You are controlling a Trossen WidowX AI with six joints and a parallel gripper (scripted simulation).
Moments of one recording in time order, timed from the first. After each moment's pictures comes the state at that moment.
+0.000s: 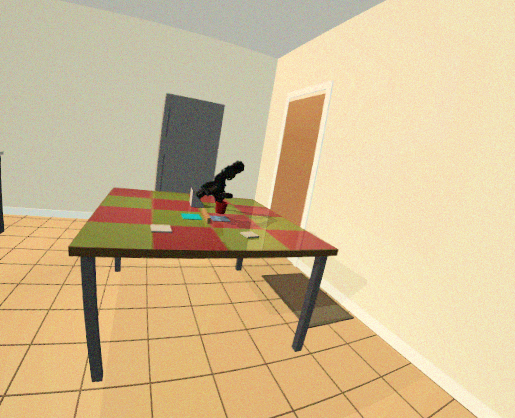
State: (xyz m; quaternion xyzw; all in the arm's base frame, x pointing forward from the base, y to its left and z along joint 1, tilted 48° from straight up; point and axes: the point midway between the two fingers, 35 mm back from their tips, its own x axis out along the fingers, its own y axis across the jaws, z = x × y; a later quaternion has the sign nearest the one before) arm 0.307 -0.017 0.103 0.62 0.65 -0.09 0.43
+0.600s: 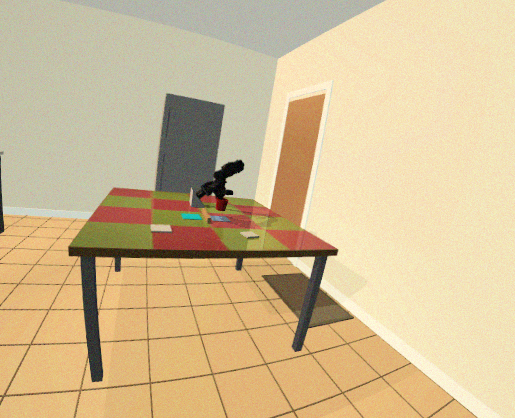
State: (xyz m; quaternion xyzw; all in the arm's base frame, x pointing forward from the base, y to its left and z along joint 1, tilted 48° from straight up) arm 0.304 -0.033 0.117 0.62 0.65 -0.09 0.43
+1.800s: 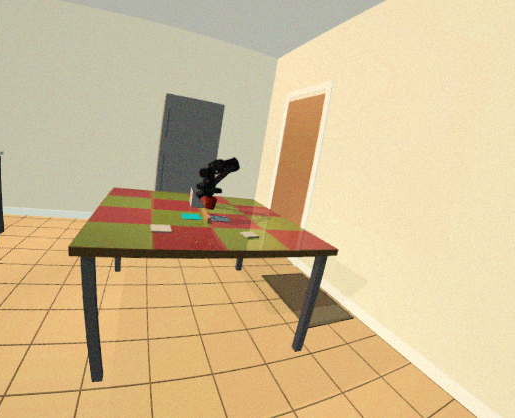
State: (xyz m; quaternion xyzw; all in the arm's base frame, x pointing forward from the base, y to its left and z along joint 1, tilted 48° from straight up) arm 0.297 -0.084 0.065 0.62 0.65 -0.09 0.43
